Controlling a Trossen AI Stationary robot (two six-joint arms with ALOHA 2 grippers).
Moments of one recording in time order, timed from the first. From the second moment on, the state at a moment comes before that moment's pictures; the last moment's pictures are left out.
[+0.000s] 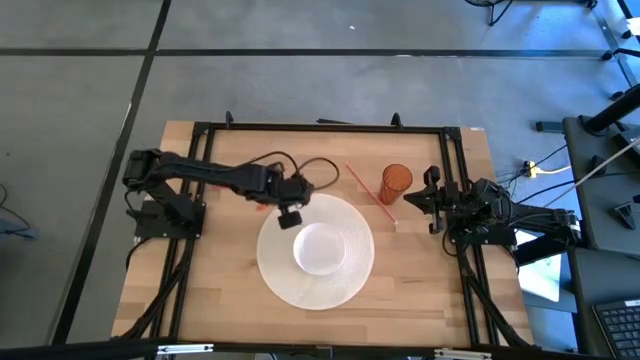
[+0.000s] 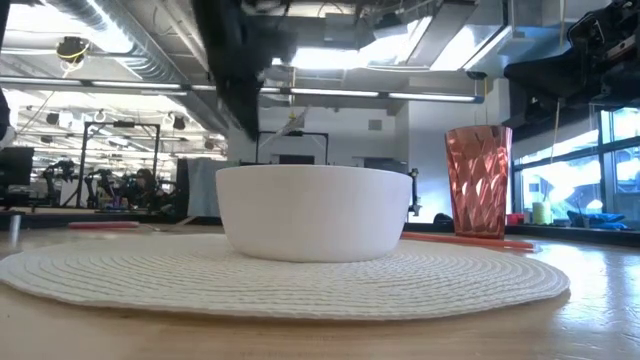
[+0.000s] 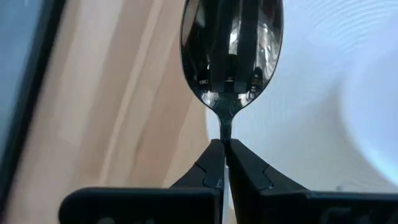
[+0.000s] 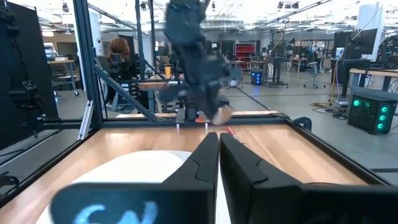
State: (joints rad) left arm -0.02 1.61 1.28 -0.90 -0.36 -0.27; right arm -0.13 0.00 0.01 0.13 -0.10 0.02
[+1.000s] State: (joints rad) left arm -0.28 2.31 2.08 -1.47 -0.32 0.12; right arm -0.13 0.00 0.01 0.13 -0.10 0.05
